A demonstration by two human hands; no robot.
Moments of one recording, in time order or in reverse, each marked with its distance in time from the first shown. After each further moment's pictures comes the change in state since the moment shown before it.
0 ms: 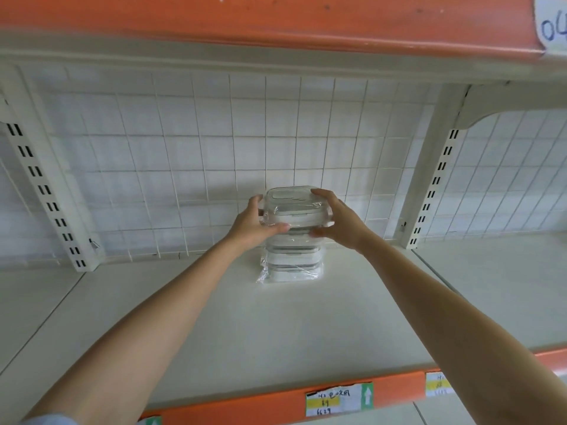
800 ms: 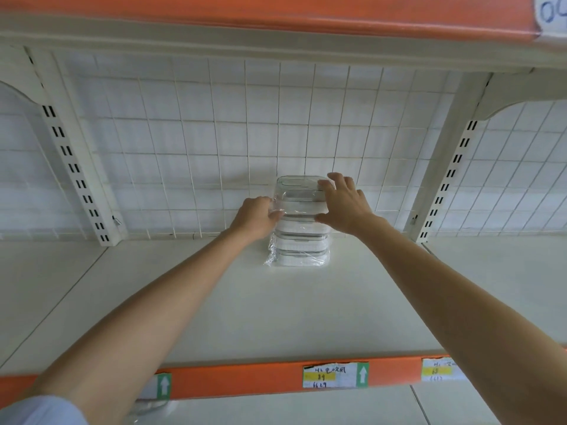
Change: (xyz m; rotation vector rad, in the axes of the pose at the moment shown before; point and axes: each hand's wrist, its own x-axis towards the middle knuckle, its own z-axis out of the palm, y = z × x) left_hand -0.026 0.012 -0.003 0.382 0.095 -0.007; right_hand -0.007 -0.040 -0.002 -0.678 0.011 -0.054
